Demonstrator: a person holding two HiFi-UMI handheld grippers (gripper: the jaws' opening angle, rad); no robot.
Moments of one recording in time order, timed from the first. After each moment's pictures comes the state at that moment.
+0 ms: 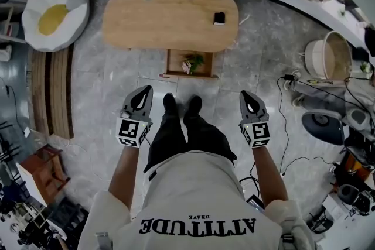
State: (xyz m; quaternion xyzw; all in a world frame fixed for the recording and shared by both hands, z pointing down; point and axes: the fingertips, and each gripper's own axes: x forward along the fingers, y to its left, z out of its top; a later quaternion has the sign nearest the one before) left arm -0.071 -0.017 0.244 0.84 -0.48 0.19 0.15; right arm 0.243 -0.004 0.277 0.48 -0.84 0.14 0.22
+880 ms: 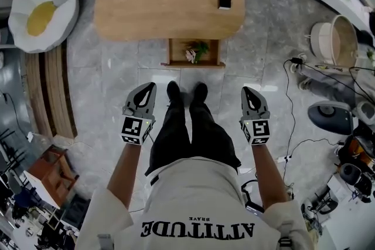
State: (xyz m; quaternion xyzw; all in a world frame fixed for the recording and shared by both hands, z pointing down) left arm -0.098 -0.040 0.320 0.85 -0.43 0.22 0.19; right arm 0.207 -0.008 0.344 0.51 -0.80 0.18 0.25
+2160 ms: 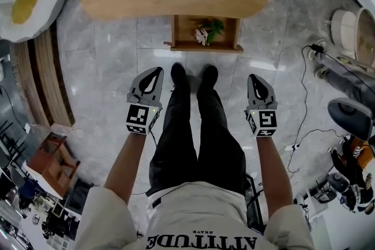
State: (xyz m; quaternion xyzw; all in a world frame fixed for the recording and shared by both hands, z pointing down) left arm -0.118 -0.048 0.488 0.84 -0.42 0.24 0.23; right arm 0.168 -0.014 0.508 0.50 -0.78 0.23 0.29
